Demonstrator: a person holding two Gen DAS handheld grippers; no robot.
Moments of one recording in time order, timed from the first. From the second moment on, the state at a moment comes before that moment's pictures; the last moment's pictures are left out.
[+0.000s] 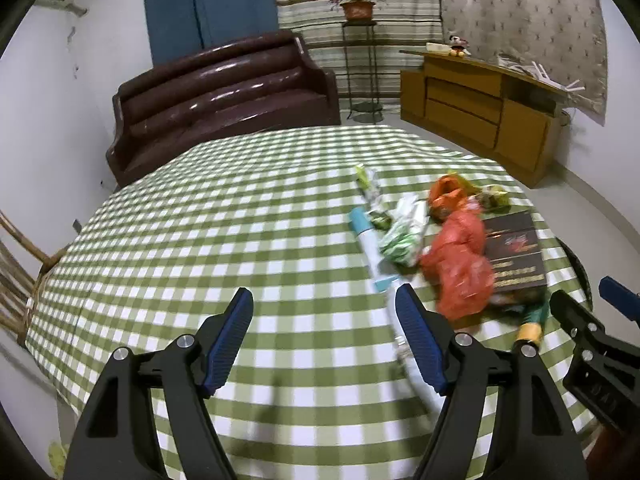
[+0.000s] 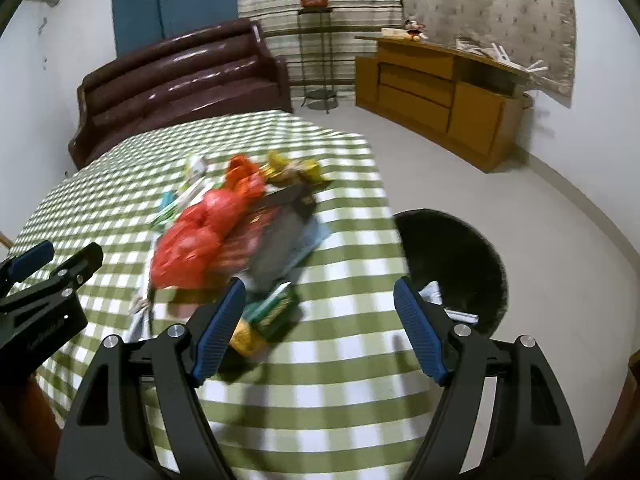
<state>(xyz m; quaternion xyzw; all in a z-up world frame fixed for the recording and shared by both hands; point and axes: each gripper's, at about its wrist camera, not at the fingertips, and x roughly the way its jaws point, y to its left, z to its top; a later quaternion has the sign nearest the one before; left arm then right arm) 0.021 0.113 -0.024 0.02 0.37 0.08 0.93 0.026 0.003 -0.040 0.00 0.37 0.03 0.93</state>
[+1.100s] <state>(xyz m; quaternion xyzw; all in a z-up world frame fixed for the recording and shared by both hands) 0.016 0.104 -0.049 0.01 0.40 0.06 0.91 0.036 -0.006 -0.061 -0.02 0.39 0.02 0.92</state>
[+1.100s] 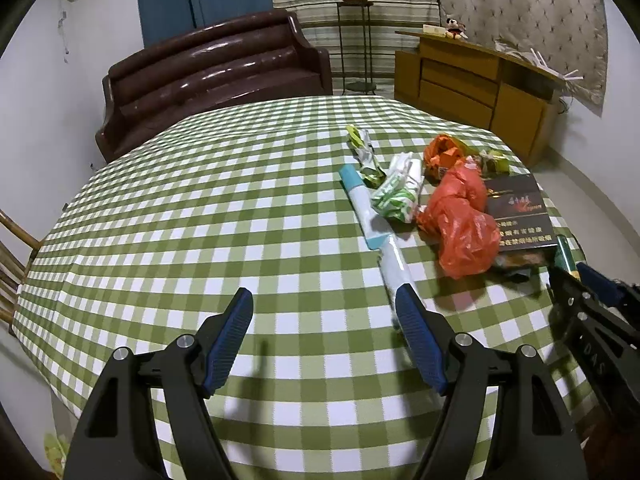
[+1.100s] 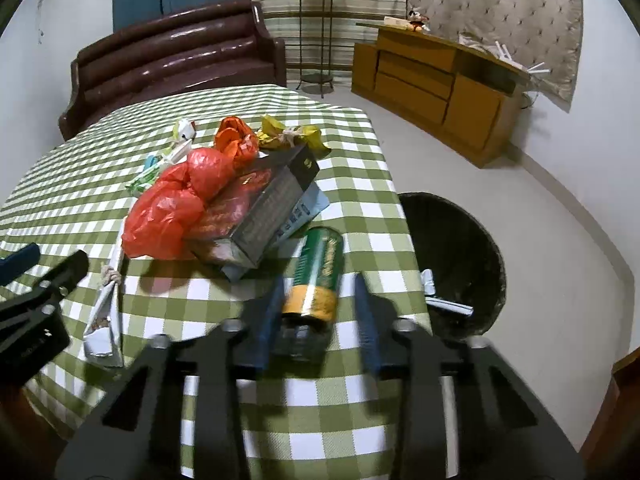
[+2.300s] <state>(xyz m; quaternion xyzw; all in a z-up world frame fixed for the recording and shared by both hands) -0.011 0.096 -0.048 0.02 0.39 -0.02 0.92 0.024 -0.013 -0.048 -0.02 0.37 0.03 0.93</state>
